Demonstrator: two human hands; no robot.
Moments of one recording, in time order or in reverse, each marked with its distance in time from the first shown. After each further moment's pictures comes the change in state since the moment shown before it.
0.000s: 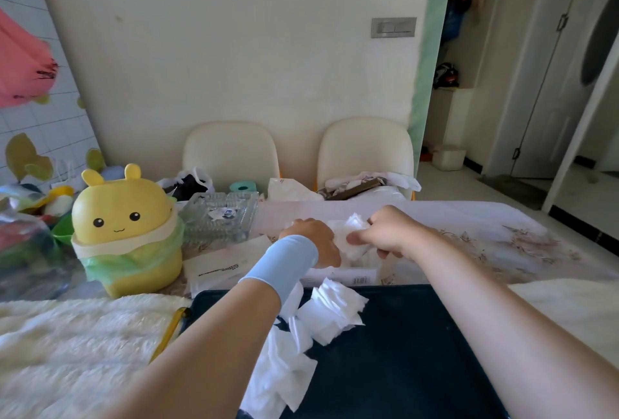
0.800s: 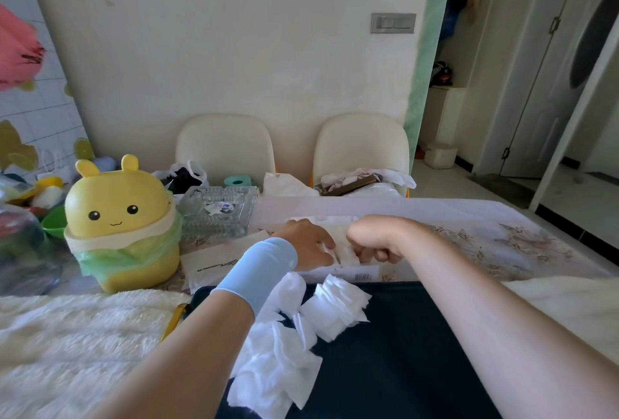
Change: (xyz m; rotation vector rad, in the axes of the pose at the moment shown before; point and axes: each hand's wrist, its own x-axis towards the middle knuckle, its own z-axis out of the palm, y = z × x) left_hand -0.002 -0.038 0.011 -0.169 0.022 0.183; right_hand 0.001 -0.027 0.015 -0.066 -0.264 0.203
